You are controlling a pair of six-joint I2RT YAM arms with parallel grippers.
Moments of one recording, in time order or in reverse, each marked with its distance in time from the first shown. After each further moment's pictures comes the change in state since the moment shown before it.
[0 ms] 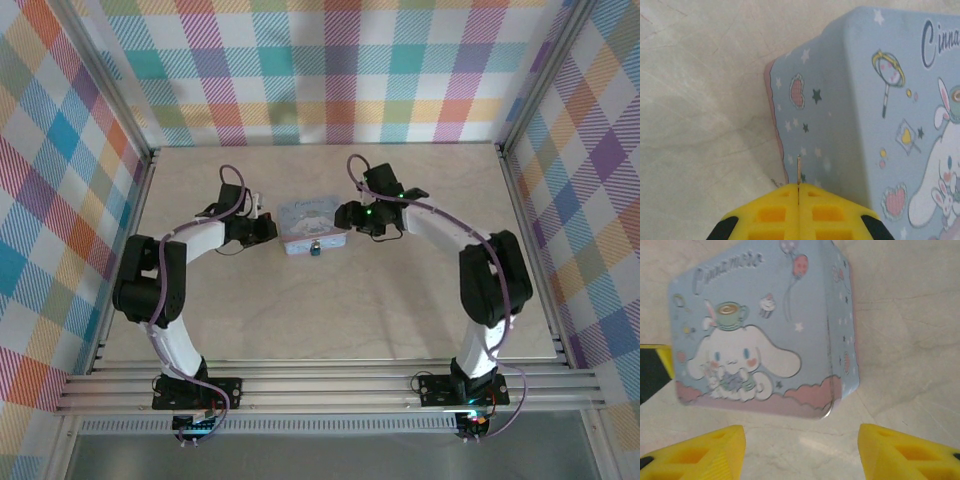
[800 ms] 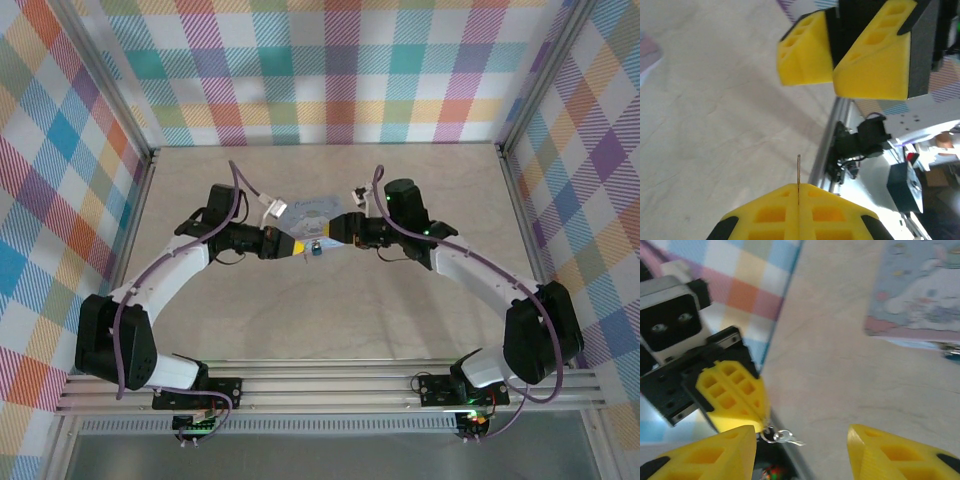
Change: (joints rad) left arm -0.110 -0.380 -0.046 -0.212 0.674 0.320; right arm 0.056 -0.357 -0.336 0.424 -0.454 0.162
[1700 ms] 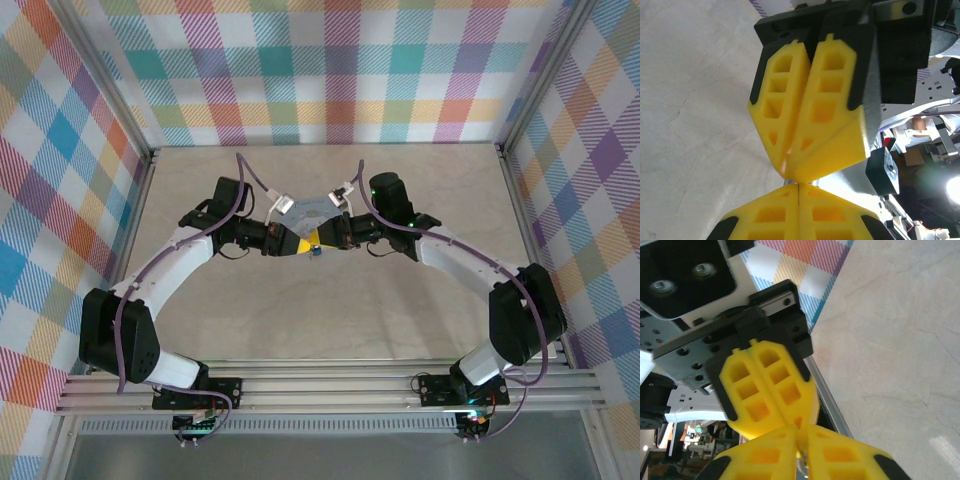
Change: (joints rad) left arm -0.033 0.039 0.081 -0.082 0.059 0.037; right arm 0.042 0.122 0.085 0.037 -0.251 0.015
